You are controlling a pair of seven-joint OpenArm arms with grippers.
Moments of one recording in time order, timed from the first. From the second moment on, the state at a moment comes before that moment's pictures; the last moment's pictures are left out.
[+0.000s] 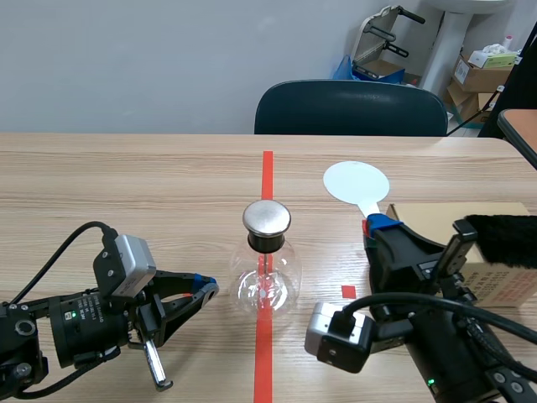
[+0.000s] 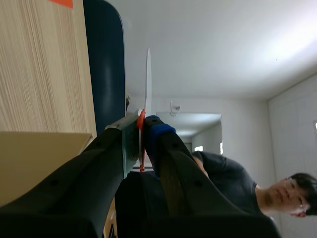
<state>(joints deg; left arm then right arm) -9.0 -34.3 54.0 57.8 -11.0 -19.5 -43.6 -29.0 17.6 -16.7 91.1 -84.5 -34.2 -1.8</state>
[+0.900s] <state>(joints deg) -9.0 -34.3 54.0 57.8 -11.0 -19.5 -43.6 -29.0 17.6 -16.7 91.1 -84.3 -34.2 -11.9</state>
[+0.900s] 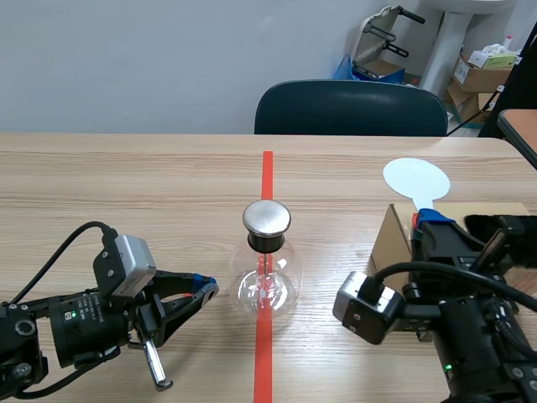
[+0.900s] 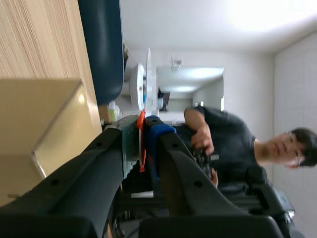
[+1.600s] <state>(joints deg) -9.0 -34.3 54.0 57.8 -11.0 -19.5 -43.6 -29.0 17.6 -16.7 91.1 -84.7 -34.2 22.0</state>
